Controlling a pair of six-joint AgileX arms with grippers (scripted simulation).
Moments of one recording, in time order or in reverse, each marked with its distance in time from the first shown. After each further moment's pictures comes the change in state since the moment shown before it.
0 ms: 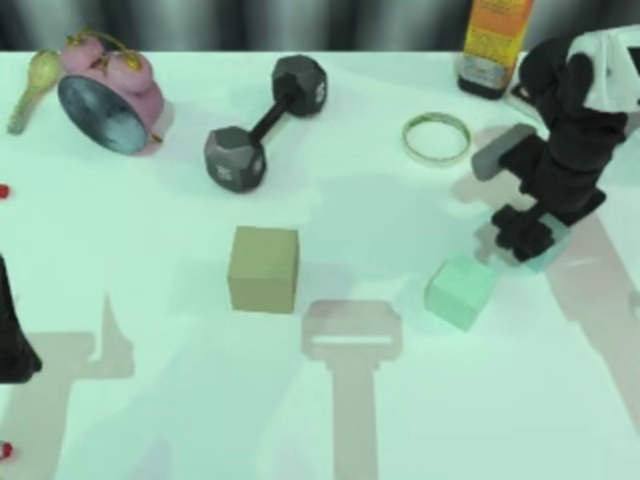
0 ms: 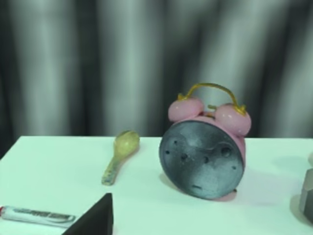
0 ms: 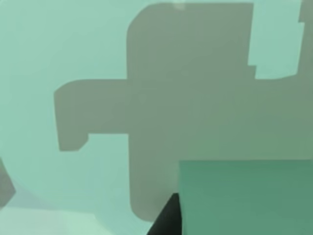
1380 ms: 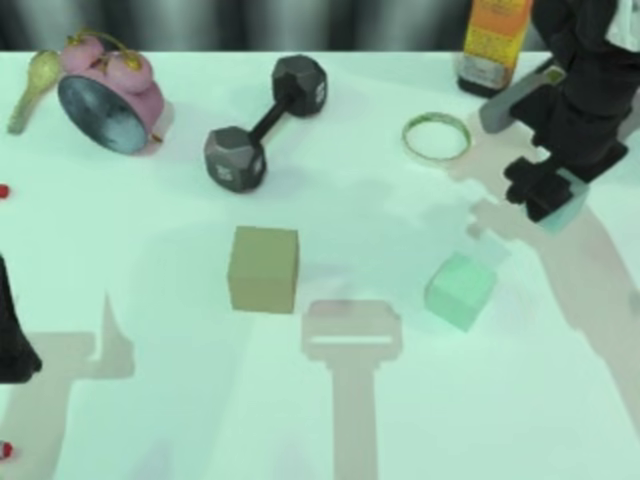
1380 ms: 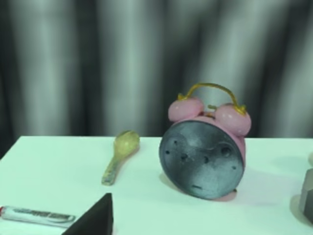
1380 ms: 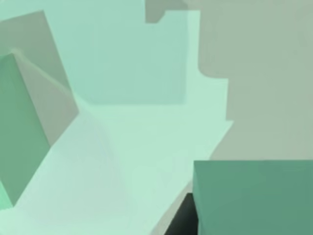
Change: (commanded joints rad) left arm 0.000 0.000 0.000 0.000 0.000 0.000; right arm 0.009 -0.118 0.141 -0.241 -0.012 0.022
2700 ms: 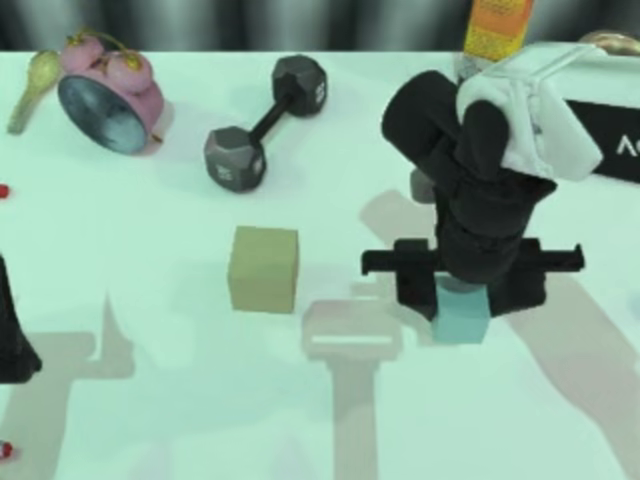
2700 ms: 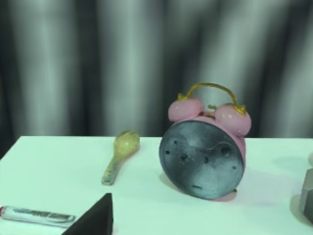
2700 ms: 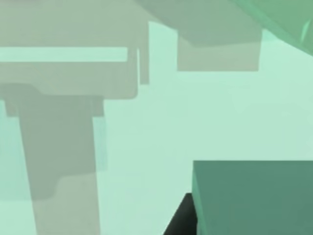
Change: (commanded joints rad) left arm 0.000 0.000 0.000 0.000 0.000 0.000; right arm 0.415 -0.330 -0.418 0.091 0.021 1.113
